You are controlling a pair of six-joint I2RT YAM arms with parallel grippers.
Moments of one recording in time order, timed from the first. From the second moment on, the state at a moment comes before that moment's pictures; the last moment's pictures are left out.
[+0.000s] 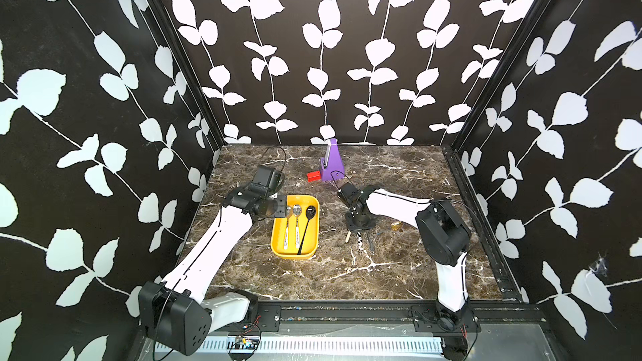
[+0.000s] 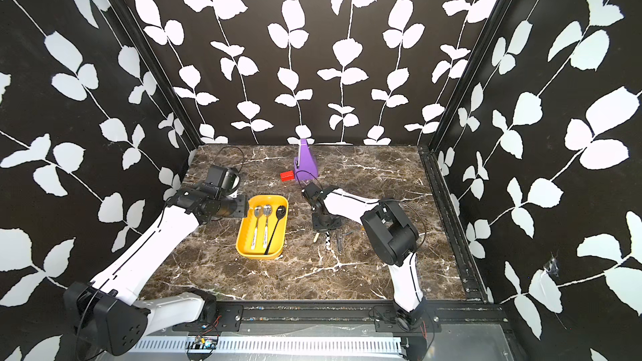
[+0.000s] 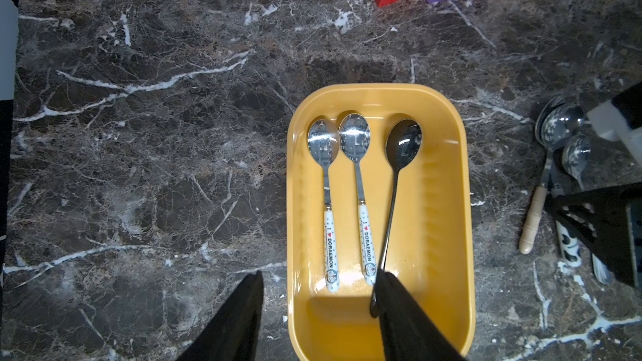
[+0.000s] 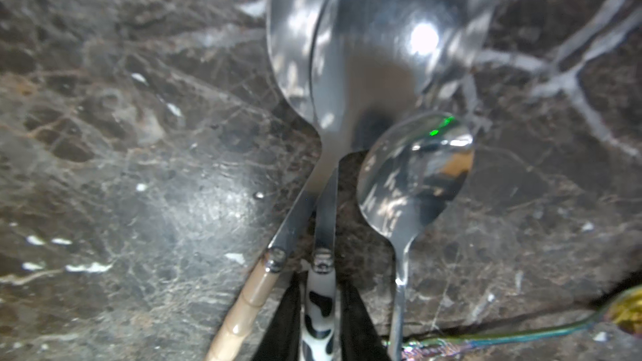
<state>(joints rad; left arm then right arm) -0.37 1.21 1.13 -0.95 -0.13 -0.26 0.75 2.01 1.42 -0.88 0.08 0.59</state>
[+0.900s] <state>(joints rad) -0.36 1.21 1.11 -0.95 -0.13 -0.25 0.74 2.00 1.48 -0.89 0.24 0.50</state>
